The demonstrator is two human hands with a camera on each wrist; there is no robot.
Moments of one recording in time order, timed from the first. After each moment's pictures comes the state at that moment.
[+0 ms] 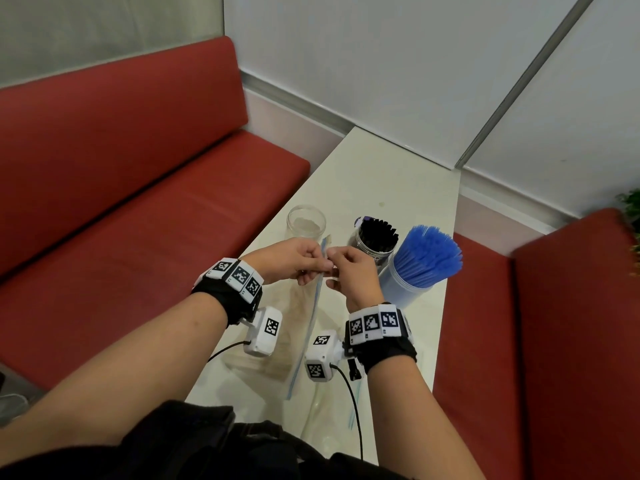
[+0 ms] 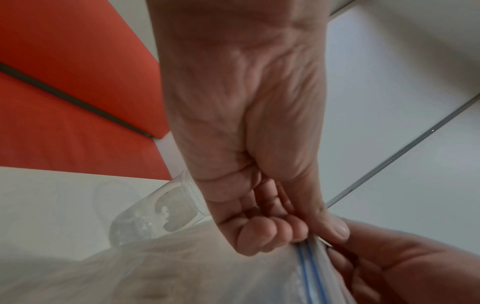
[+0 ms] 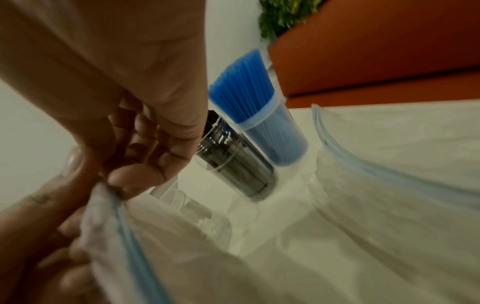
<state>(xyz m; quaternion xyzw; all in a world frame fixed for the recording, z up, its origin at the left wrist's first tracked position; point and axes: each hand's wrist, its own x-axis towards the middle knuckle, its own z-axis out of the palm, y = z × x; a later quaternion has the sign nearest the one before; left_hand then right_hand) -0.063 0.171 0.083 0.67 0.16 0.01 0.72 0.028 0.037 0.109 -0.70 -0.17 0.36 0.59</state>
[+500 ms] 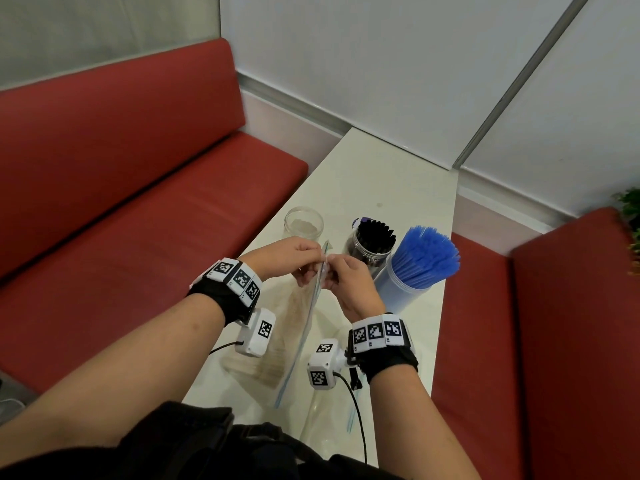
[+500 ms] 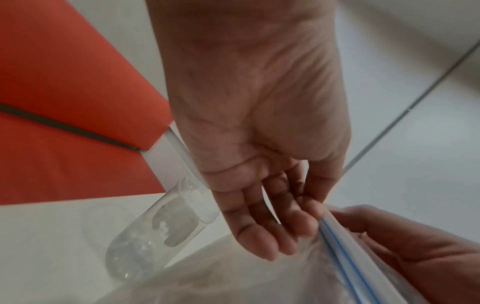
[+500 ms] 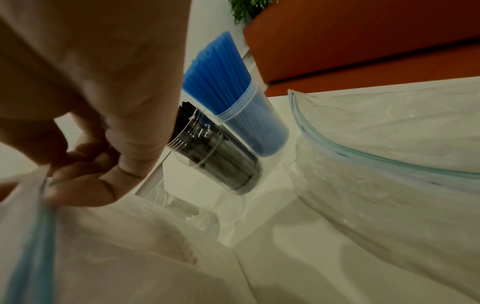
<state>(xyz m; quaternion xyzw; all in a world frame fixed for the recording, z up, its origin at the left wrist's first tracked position) -0.061 0.169 0.100 0.72 0.18 0.02 0.67 0.026 0.033 0.105 -0.64 -0.21 0.41 0.61</state>
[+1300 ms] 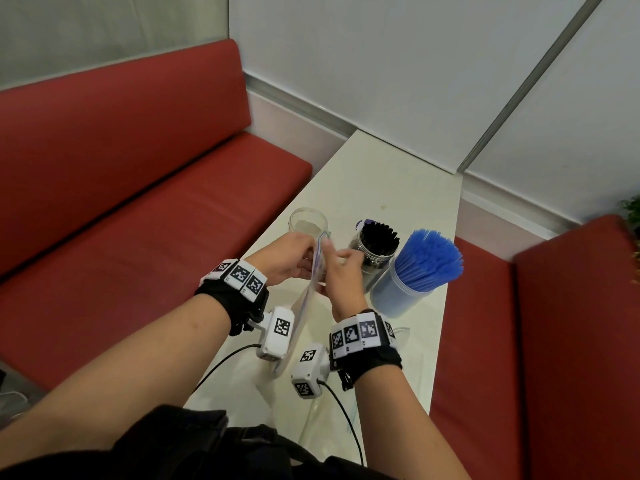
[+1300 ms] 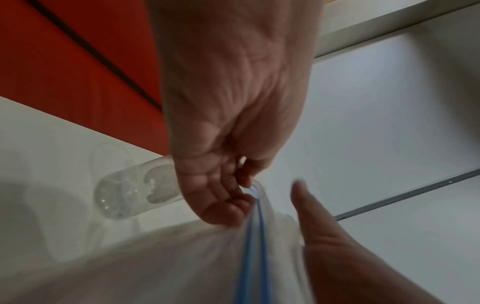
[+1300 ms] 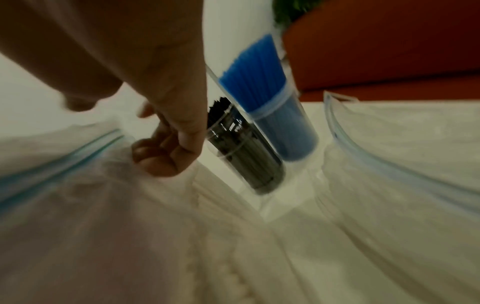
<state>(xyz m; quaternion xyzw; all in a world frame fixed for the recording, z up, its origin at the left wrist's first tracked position) -0.057 0.165 0.101 0.53 0.29 0.09 0.79 0.008 0.054 0.101 -0.71 -0.12 0.35 0.60</state>
